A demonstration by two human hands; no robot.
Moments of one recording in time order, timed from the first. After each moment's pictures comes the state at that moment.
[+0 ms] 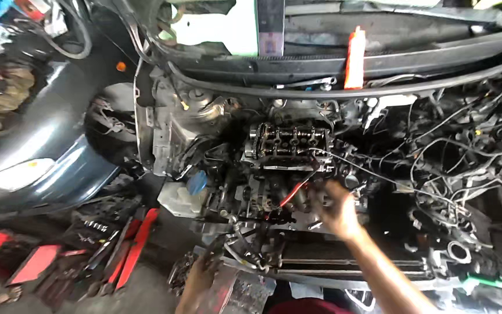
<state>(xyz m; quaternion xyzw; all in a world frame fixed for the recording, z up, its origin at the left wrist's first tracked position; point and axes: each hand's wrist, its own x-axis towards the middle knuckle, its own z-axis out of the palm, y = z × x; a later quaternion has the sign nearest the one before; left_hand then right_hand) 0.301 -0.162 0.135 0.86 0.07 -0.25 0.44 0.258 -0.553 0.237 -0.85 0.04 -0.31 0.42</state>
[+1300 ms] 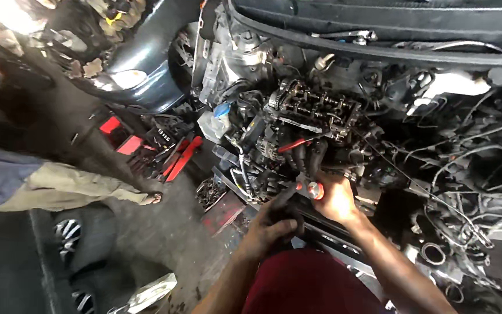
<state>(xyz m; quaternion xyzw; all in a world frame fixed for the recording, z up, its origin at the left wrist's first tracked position) 0.132 -0.400 0.238 0.52 -0.16 -0.23 0.81 0.172 -0.606 0.206 -0.90 -0.15 -0.17 0.37</state>
